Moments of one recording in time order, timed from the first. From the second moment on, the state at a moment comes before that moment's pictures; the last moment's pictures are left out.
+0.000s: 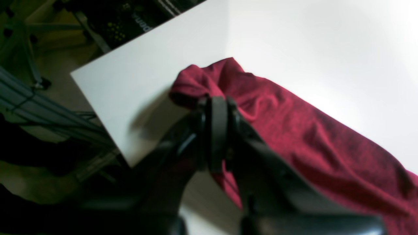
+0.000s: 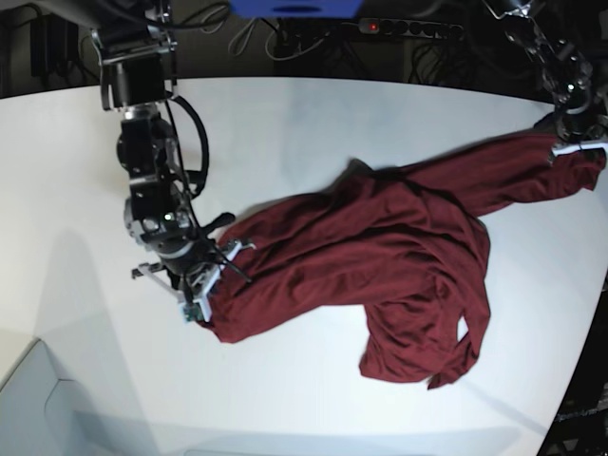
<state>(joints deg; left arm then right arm) 10.5 -4.2 -45.2 80.2 -14.3 0.1 12.2 10.4 4.6 -6.2 82.8 -0.5 8.6 -37.9</state>
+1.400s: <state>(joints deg) 10.4 -1.5 -45.1 80.4 -14.6 0.1 12.5 0.7 7.8 -2.6 105.4 0.0 9.0 -38.5</state>
